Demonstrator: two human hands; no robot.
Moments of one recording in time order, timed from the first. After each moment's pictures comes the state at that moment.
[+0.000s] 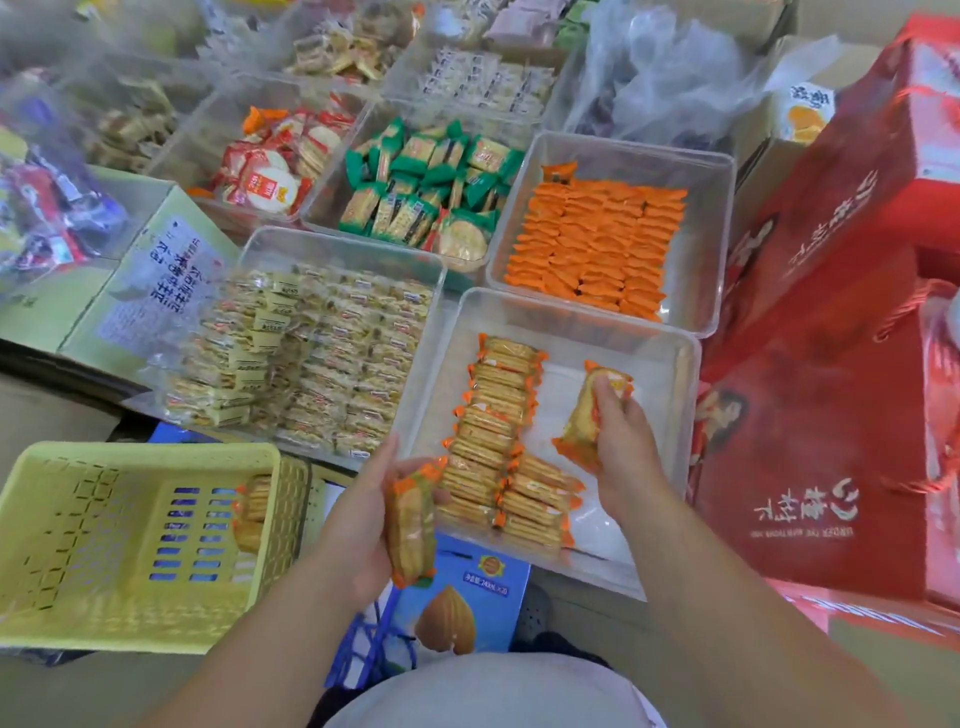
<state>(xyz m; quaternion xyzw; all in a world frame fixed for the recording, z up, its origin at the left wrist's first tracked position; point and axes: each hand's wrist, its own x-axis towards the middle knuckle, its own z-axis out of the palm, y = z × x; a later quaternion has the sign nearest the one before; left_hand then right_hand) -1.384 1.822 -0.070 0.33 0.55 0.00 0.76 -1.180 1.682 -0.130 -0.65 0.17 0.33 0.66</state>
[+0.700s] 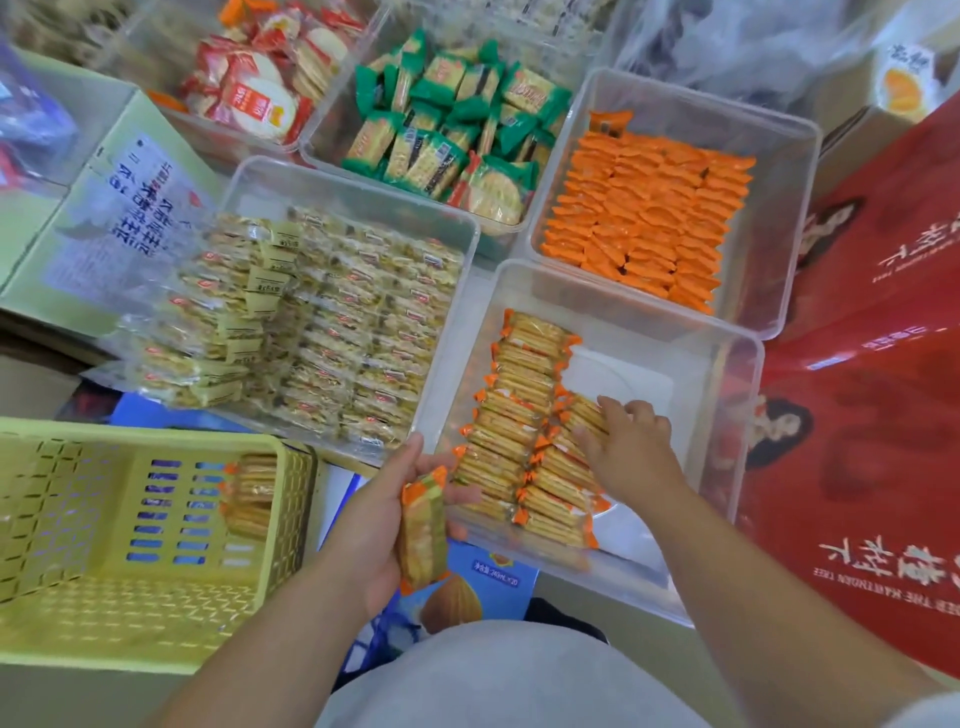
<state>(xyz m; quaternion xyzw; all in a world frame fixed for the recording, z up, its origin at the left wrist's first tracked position) -1.394 1.852 -0.102 0.27 0.50 -0.03 0.82 -1.163 1.679 -0.204 -0.93 -0.24 0.28 0.04</state>
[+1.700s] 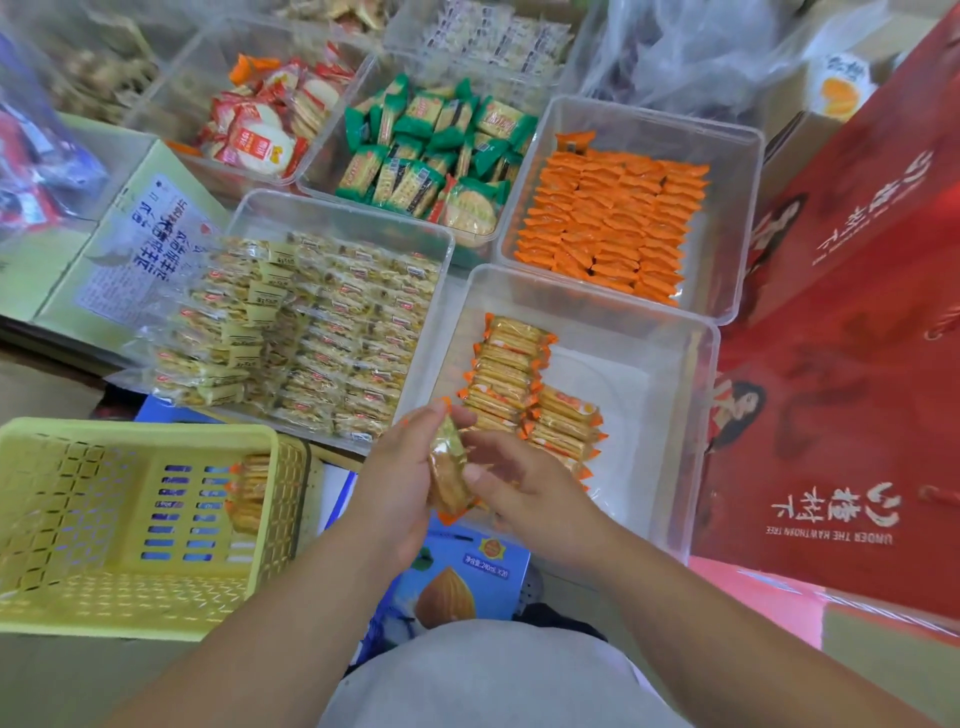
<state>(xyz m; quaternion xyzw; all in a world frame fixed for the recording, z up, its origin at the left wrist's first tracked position) -1.357 1.821 -0.074 0.41 0.47 0.07 0.78 -1.260 1.693 -0.089 -0.69 -0.32 0.45 0.47</state>
